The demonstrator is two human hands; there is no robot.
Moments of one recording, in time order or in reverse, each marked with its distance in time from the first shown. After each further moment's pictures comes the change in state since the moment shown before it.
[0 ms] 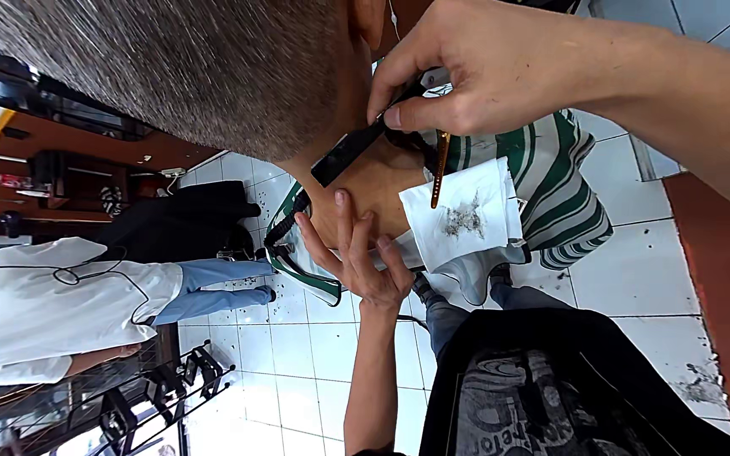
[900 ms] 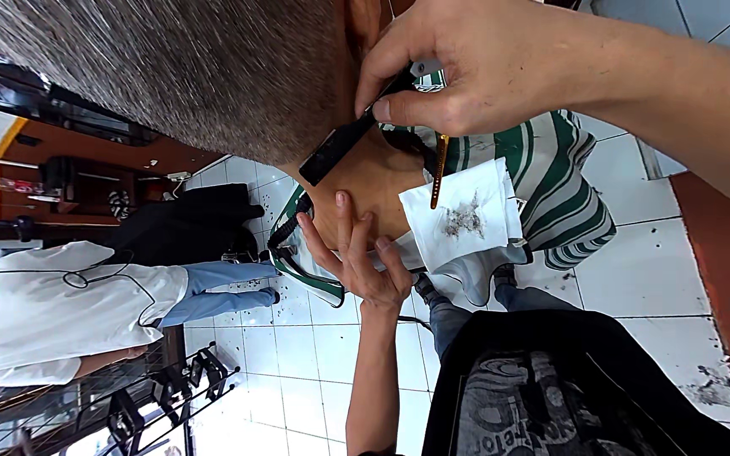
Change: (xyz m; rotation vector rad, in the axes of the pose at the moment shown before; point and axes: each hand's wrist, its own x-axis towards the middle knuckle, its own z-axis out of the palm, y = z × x) left_hand 0.002 0.000 -0.002 -0.009 -0.017 -0.012; right_hand 0.004 -0.005 0.000 -0.055 0.081 -0.042
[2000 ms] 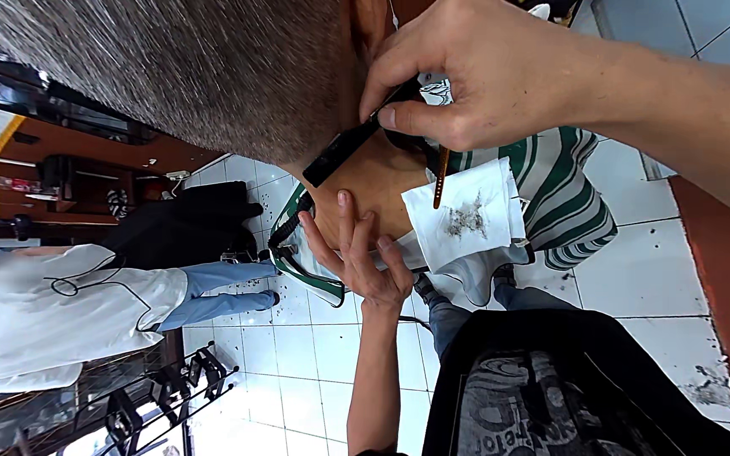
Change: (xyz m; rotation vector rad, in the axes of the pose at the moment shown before) left_hand -0.001 -0.001 0.001 -0.001 0.014 0.001; right_hand -0.005 0.003 0.007 -0.061 0.047 -0.068
